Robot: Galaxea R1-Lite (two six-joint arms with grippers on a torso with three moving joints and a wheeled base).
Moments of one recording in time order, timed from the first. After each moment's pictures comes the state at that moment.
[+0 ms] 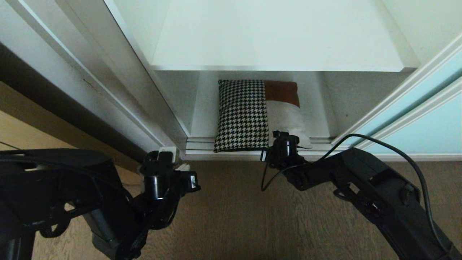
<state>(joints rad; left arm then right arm) -0.44 2.15 -0.59 -1.41 0.37 -0.10 0.44 2.70 -1.85 -0.64 -0.19 0.31</state>
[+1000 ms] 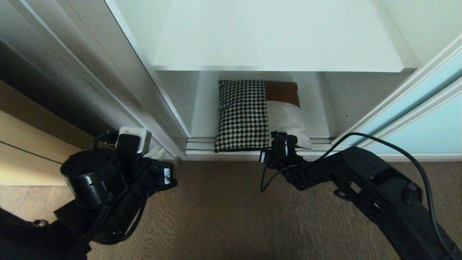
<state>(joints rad) -0.49 1.70 -0.43 -1.25 0.48 0.14 0.44 2.67 -1.83 -0.60 -0.21 0.31</state>
